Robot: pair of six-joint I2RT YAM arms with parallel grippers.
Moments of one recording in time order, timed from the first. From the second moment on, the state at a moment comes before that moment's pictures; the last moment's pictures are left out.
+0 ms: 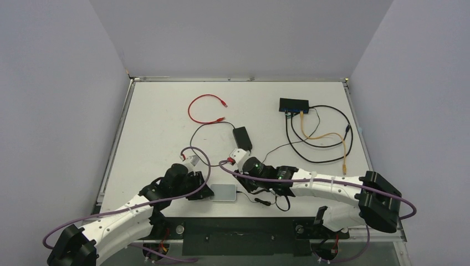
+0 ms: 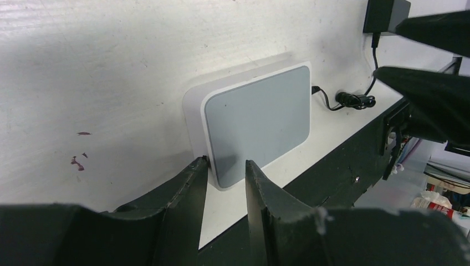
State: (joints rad) left arm -0.68 0.77 0.22 -0.20 0.23 -0.80; right arm 1.11 1.34 0.73 -0.24 0.15 0.09
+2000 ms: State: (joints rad) left arm -0.74 0.64 0.11 -0.08 0.40 -0.91; right arm 0.97 1.30 0.66 -0.52 0.61 0.89
